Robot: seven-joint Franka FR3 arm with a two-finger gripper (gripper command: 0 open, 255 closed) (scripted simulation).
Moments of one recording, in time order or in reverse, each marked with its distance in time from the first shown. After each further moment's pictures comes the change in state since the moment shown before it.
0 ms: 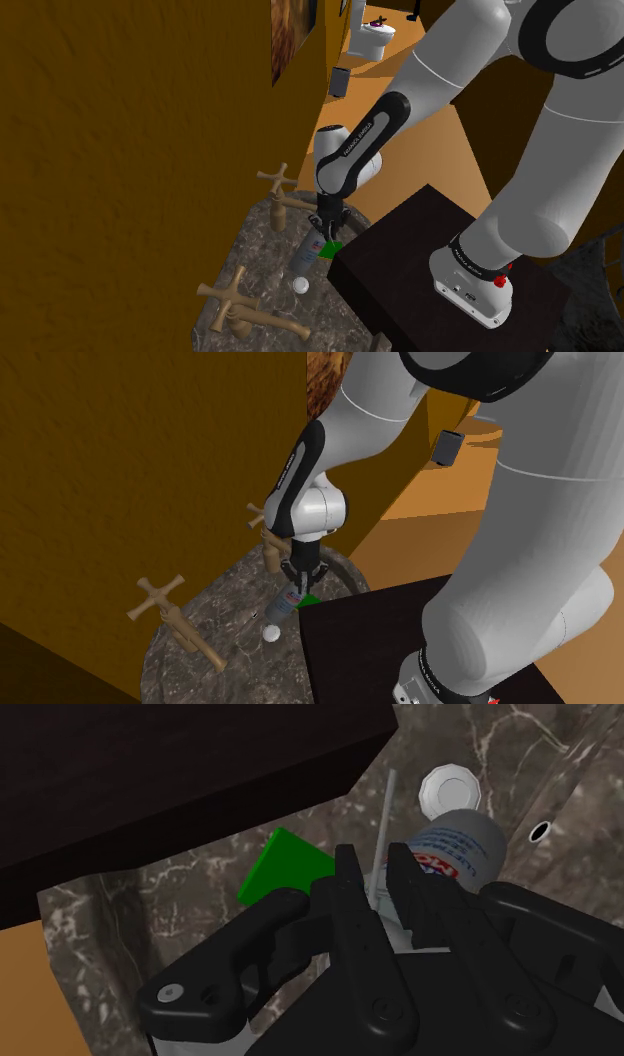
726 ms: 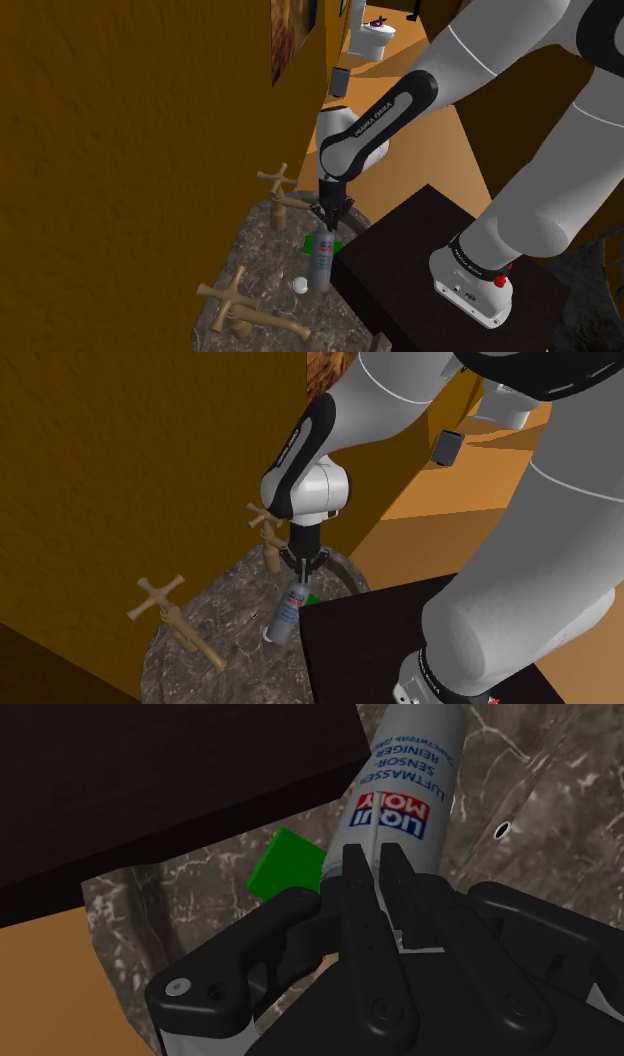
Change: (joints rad) arm -0.014 -0.166 0.013 -0.014 0.020 -0.146 0.013
